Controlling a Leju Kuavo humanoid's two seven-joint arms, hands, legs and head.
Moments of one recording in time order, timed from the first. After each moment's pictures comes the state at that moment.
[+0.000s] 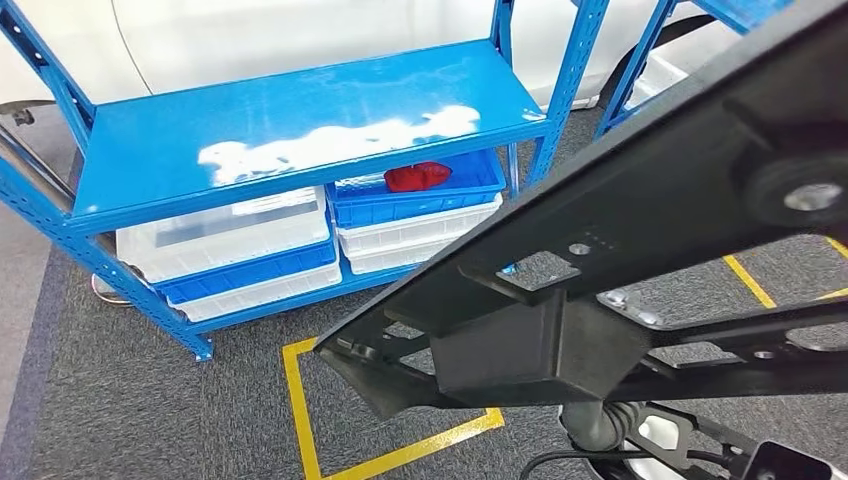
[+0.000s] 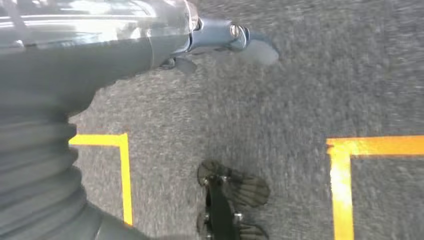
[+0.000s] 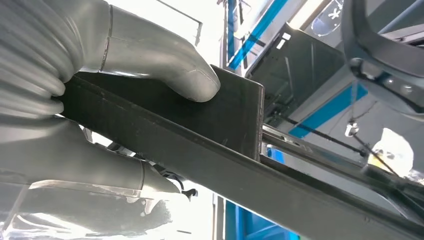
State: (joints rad) left arm -0.06 0.04 0.03 -0.19 0.23 0.22 -0.24; right arm -0.16 -0.11 0.40 -2.13 -0.08 0.28 -0.70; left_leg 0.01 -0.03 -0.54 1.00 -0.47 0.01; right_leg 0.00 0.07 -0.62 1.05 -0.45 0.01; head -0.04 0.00
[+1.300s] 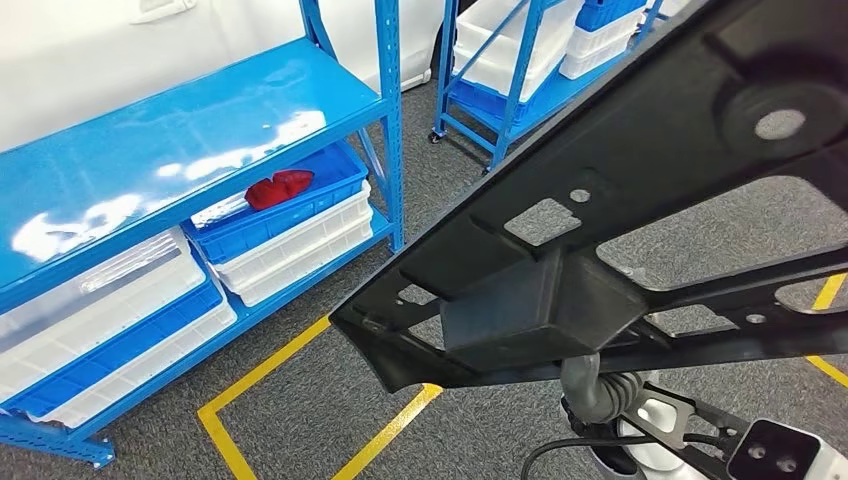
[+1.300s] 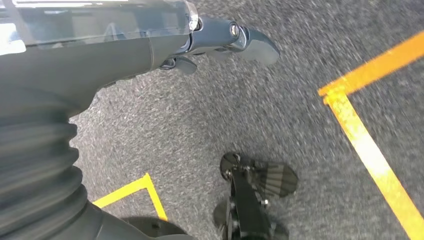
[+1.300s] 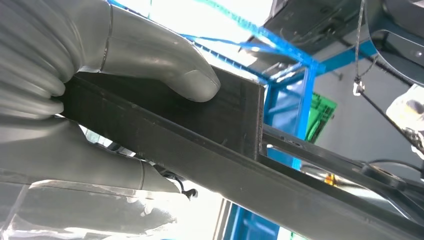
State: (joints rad) left arm -0.05 0.02 0.05 -0.19 0.19 0.19 -0.14; right arm -0.21 -0.16 0.43 -2.10 -0.08 0.16 -0.70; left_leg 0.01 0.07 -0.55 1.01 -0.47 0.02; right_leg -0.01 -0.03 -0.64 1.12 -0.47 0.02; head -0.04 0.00
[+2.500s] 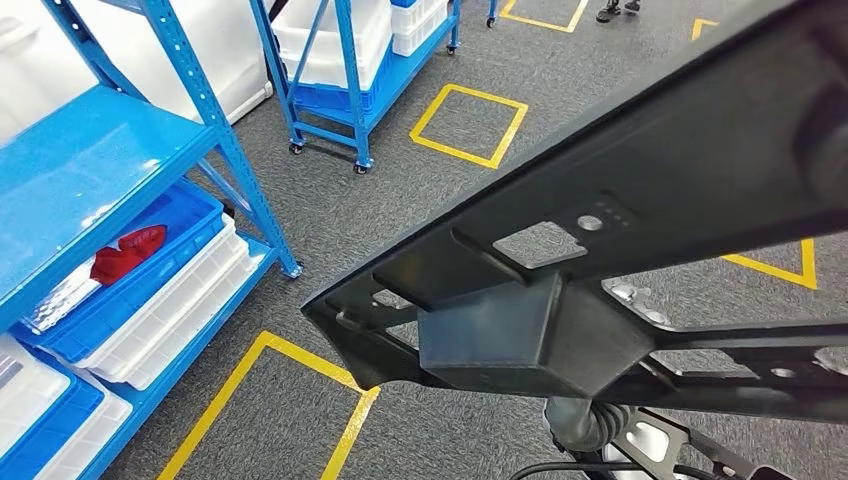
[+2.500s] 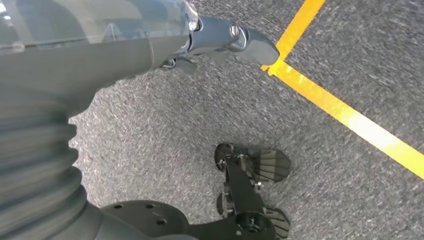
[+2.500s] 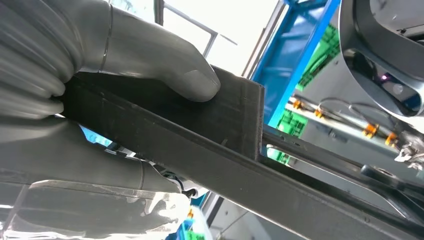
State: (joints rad) left arm -0.05 0.01 0.07 -0.19 0.17 0.16 -0.17; right arm -0.23 -0.12 0.52 -2.16 0.01 0.05 -0.70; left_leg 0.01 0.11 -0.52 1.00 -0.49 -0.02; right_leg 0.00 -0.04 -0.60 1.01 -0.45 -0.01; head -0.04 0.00
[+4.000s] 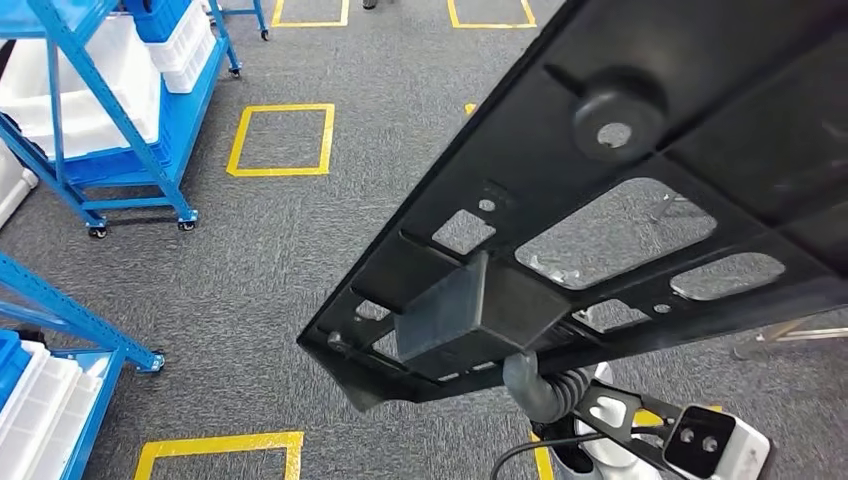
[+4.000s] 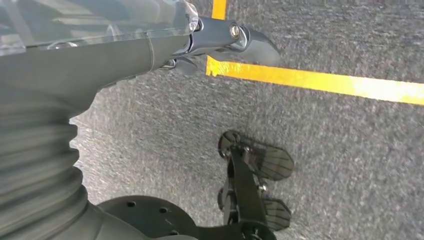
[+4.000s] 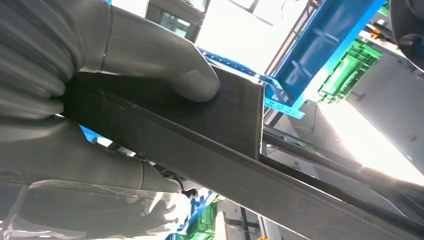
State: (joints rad) left arm -0.05 0.00 0.12 -0.19 0.18 0.17 -0.14; right arm -0.20 -0.02 0.44 -1.99 -0.02 0.25 -0.70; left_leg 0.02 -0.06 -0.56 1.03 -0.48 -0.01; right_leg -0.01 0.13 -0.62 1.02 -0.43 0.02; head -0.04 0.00
